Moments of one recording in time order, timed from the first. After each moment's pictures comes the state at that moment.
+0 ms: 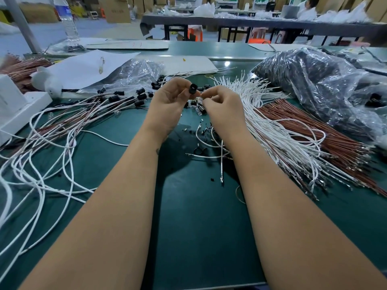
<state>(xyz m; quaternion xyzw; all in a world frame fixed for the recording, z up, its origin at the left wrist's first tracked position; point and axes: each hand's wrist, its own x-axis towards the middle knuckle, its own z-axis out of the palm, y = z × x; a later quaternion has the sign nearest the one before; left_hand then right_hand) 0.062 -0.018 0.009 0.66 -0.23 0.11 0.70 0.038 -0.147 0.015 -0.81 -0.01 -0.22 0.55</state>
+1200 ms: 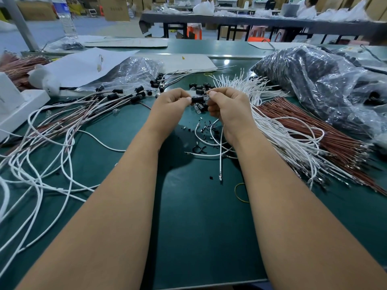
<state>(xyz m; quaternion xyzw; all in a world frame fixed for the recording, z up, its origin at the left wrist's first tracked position) 0.057 -0.017 0.010 0.79 -0.14 0.07 0.60 0.044 -0.159 0.012 -0.67 0.02 -0.16 0.72</state>
